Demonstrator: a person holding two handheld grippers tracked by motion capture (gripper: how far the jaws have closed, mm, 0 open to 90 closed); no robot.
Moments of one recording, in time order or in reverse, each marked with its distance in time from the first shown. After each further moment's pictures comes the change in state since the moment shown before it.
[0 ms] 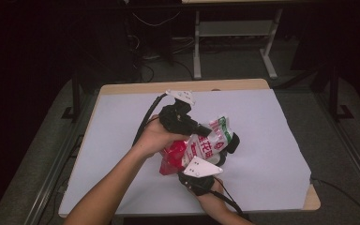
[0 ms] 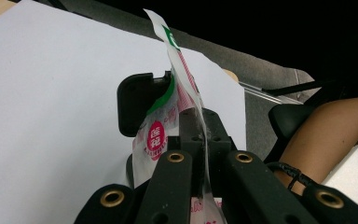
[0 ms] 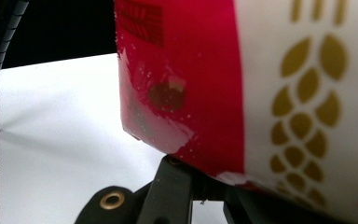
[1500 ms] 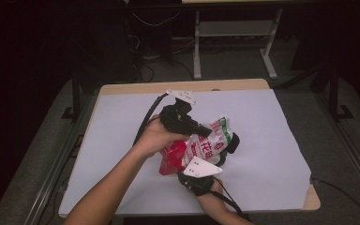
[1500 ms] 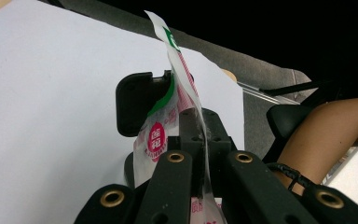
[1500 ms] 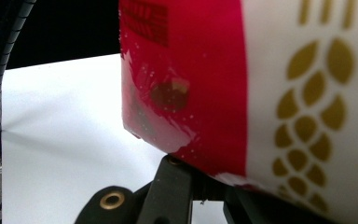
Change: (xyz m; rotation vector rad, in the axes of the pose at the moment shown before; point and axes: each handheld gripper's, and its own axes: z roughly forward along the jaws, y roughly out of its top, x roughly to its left) left arm 0.002 0.000 0.002 0.007 -0.012 -0.008; right arm 0.001 0.000 0.000 -0.002 0.006 0.003
